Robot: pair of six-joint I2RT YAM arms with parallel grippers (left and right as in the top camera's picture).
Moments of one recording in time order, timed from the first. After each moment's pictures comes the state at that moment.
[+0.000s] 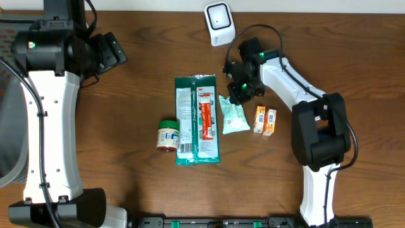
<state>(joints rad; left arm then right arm) 0.03 1.66 1.98 -1.41 -0.03 -0.46 0.33 2.19 1.66 -0.94 -0.32 -0.15</state>
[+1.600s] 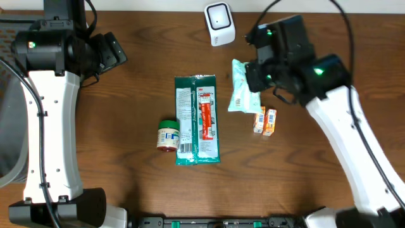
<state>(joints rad) 0.03 1.66 1.98 -1.41 -0.03 -0.46 0.40 1.57 1.68 -1.04 -0.10 0.07</state>
